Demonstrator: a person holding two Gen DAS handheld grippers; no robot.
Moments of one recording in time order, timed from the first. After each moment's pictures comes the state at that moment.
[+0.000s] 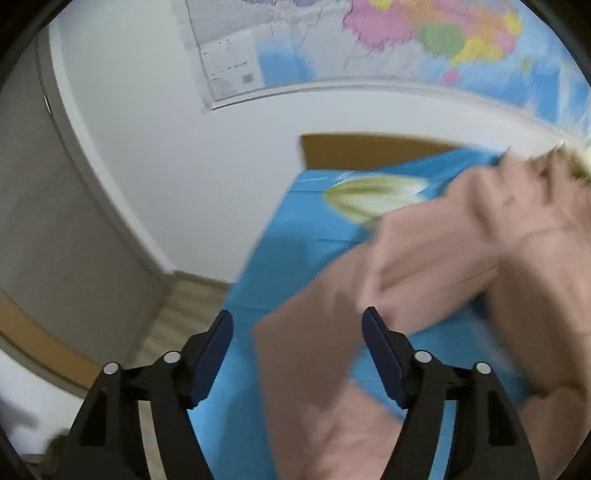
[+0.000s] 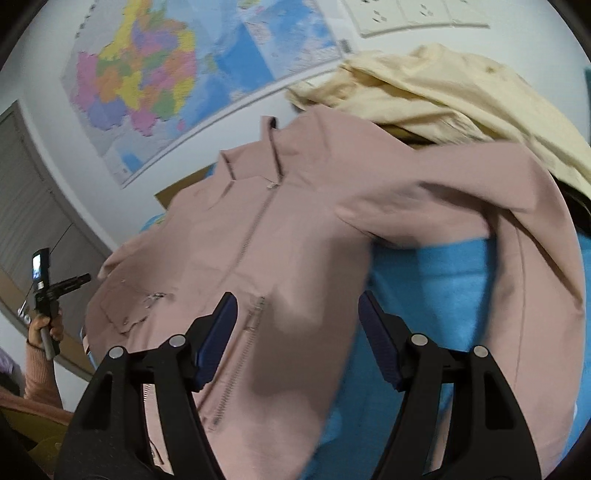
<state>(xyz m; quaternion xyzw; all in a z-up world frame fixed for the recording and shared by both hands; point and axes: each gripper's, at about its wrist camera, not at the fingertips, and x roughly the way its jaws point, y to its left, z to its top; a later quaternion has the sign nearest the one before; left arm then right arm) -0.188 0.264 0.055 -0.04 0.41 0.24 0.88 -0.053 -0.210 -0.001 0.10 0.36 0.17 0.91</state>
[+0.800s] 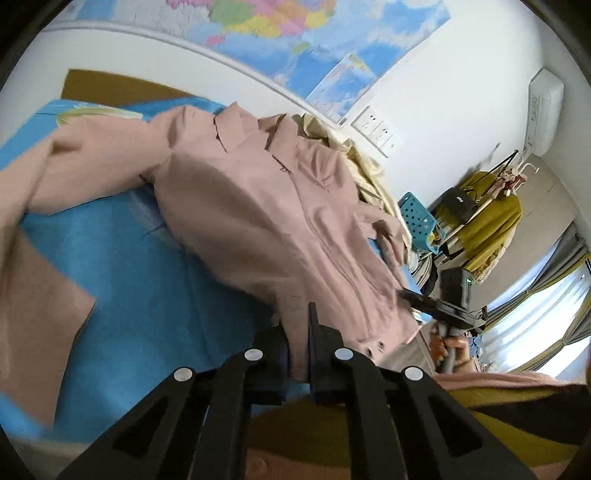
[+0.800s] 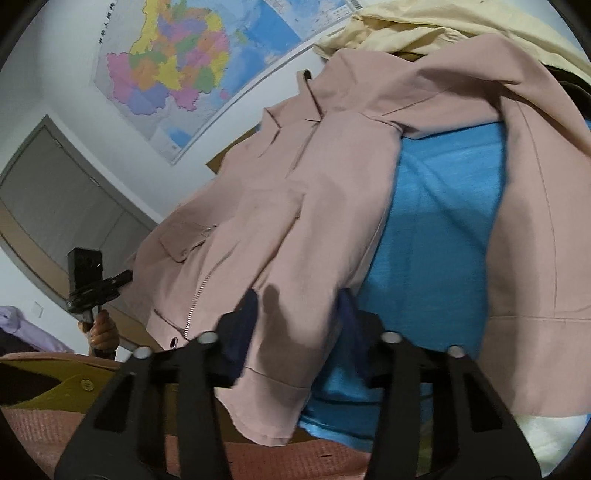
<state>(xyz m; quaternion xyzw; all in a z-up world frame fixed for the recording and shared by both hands) -0.266 0.154 0.035 -0.24 0.40 -0.21 0.86 -0.122 -0.219 -0.029 0.16 0.39 0.28 0.86</state>
